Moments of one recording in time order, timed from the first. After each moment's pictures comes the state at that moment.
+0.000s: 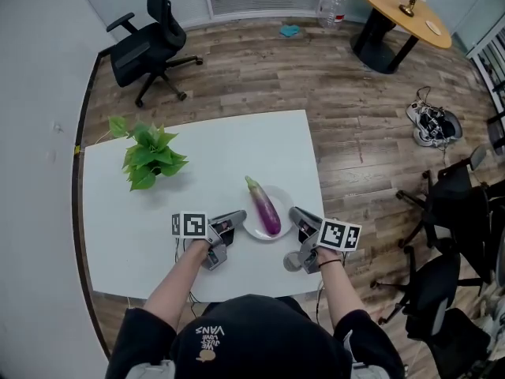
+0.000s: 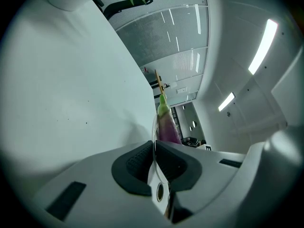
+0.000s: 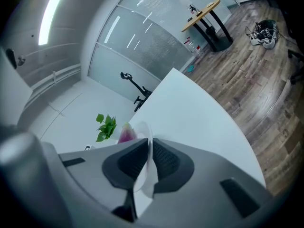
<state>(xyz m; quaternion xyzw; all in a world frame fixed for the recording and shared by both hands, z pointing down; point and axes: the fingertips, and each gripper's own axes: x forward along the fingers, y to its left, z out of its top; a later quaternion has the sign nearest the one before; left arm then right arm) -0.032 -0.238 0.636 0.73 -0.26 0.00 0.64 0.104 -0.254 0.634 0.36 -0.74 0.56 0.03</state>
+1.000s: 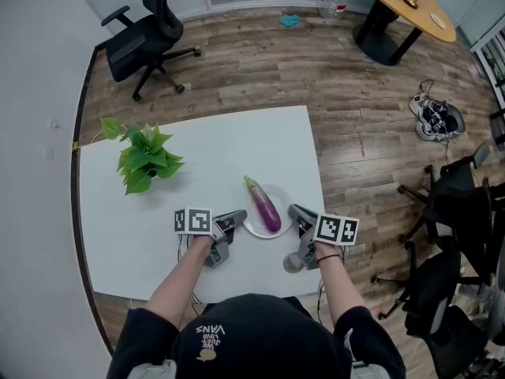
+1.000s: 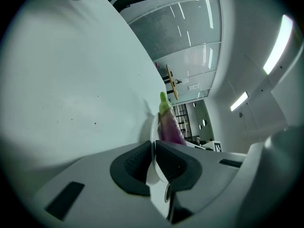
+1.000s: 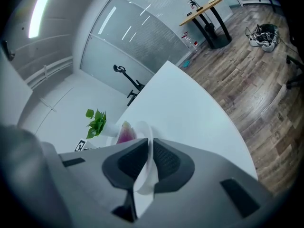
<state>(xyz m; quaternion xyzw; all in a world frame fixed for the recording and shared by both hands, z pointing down) -0.028 -0.245 0.667 0.69 -0.28 0.05 0.67 0.104 -0.267 0.661 0.37 -0.72 0.58 0.08</state>
